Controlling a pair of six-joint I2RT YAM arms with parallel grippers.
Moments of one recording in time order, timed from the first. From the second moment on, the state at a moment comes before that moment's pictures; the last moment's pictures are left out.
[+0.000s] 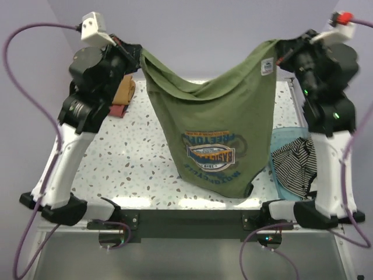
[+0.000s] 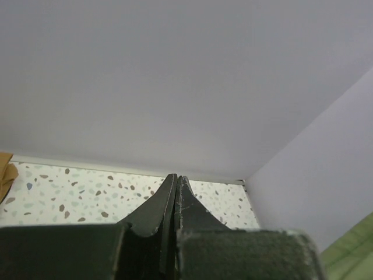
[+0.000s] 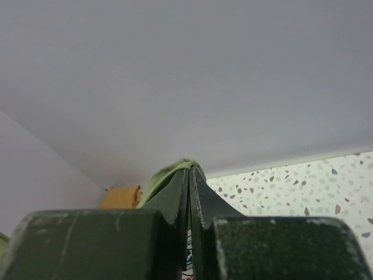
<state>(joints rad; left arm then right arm) -0.53 1.31 1.92 -0.49 -0.35 -0.49 0.17 1.26 2.00 -0.61 0.11 0.46</state>
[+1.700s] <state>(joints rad) -0.06 0.75 0.43 -0.30 0.15 -0.75 0.17 0.87 0.62 -0.60 0.04 0.65</state>
